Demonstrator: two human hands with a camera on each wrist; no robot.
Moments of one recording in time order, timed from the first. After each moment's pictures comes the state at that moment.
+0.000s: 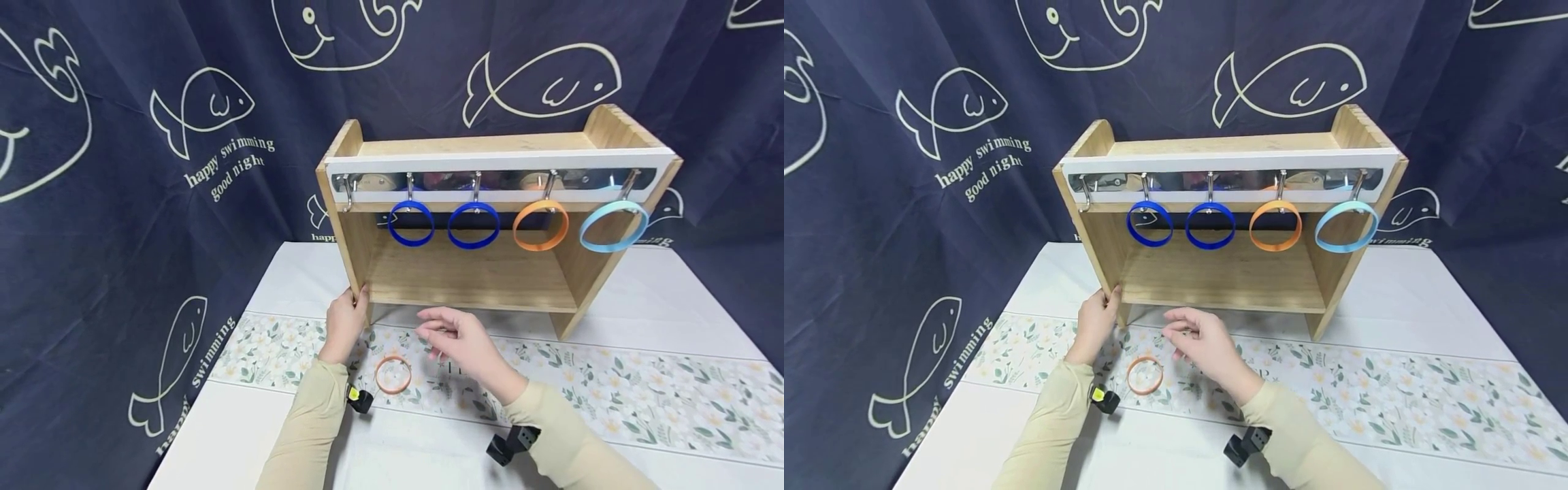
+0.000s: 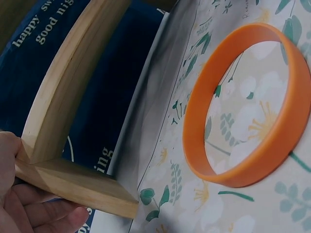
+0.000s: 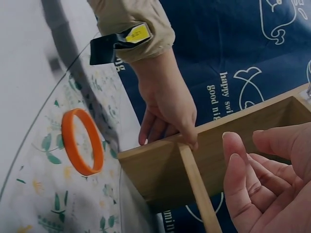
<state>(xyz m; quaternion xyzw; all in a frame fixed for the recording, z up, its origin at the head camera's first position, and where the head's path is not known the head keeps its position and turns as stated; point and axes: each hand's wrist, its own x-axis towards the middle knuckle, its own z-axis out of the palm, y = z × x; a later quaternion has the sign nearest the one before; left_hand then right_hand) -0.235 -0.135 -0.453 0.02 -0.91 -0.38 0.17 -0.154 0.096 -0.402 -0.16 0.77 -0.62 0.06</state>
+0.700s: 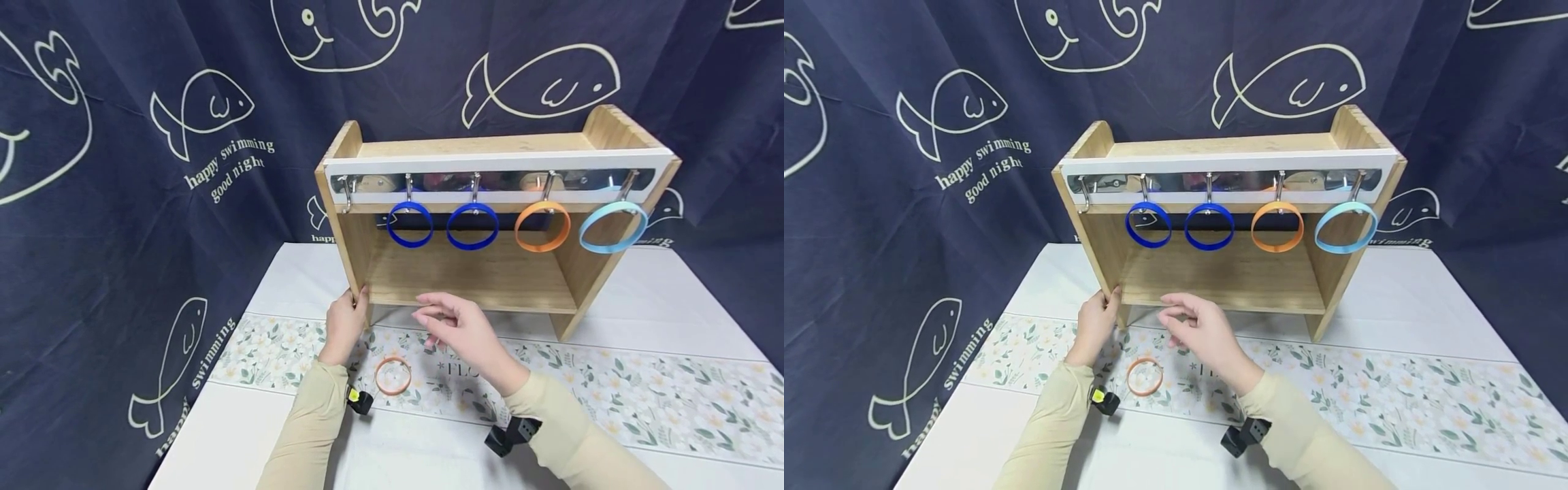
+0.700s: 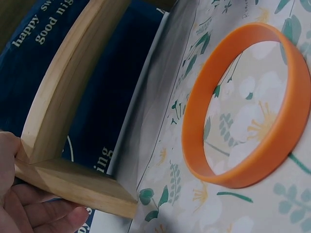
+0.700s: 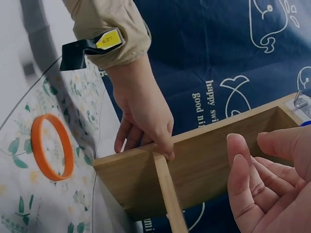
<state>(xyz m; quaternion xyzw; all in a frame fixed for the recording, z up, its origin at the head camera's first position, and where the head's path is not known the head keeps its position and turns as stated) -0.235 -0.135 -0.454 0.02 -0.90 -0.39 0.17 -0.157 0.095 -0.375 -0.17 0.76 -0.63 0.04</state>
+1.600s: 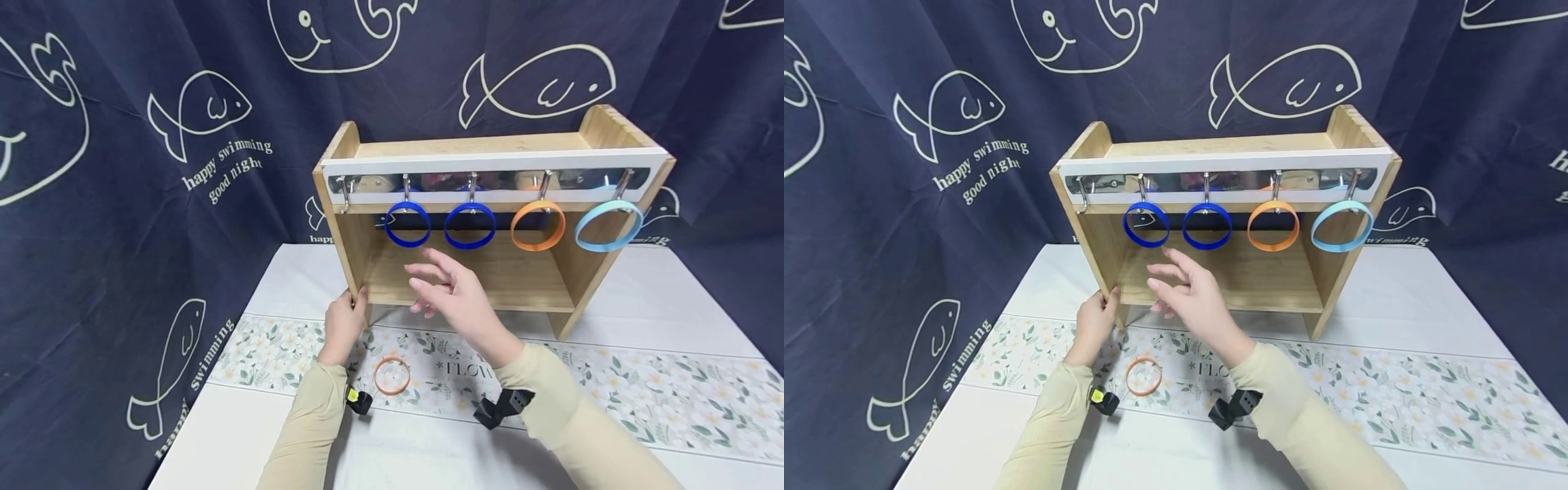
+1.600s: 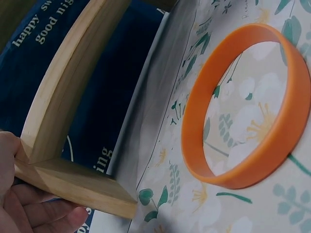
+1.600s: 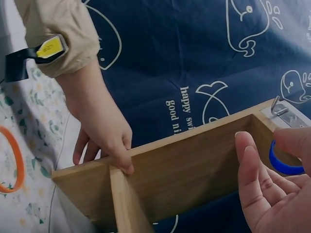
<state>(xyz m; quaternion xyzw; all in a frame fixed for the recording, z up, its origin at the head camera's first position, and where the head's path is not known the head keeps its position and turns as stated) -0.233 -0.135 -0.454 0.02 -0.90 -0.39 0.17 -0.172 0.087 -0.332 -0.19 0.70 -0.69 0.01</state>
